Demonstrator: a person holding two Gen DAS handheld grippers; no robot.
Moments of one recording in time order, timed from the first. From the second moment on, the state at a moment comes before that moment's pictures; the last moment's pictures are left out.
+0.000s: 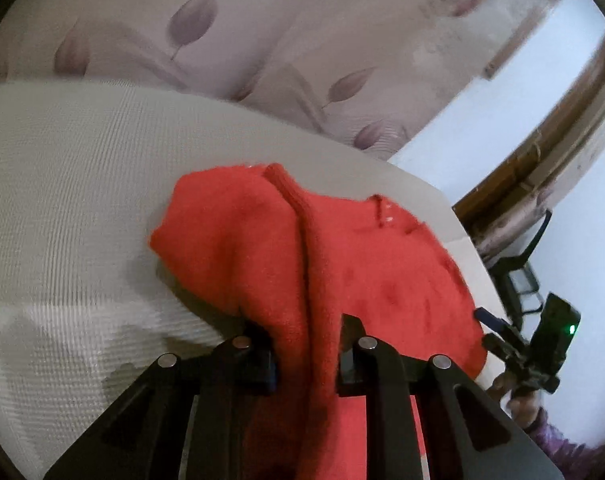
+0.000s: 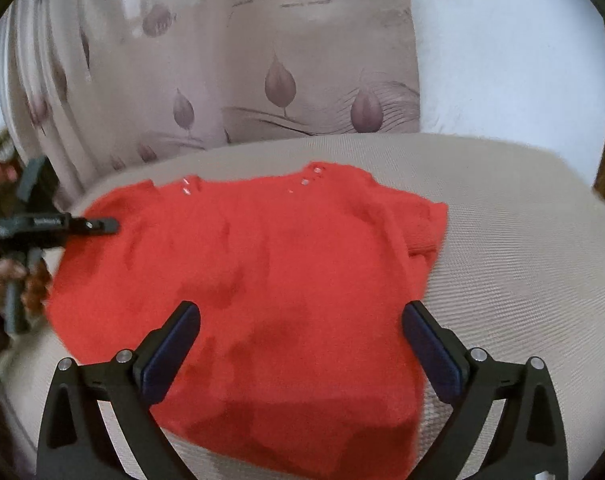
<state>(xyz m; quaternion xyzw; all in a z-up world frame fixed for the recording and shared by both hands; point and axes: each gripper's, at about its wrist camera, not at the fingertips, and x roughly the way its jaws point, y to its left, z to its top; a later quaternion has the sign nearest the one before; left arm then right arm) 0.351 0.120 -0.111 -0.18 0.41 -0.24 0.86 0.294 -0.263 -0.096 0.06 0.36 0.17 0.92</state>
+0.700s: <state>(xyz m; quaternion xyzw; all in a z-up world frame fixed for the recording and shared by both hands) 0.384 -0.120 -0.071 -0.15 0.49 -0.30 0.80 0.312 -0.331 -0.110 0.31 0.33 0.29 0.84</state>
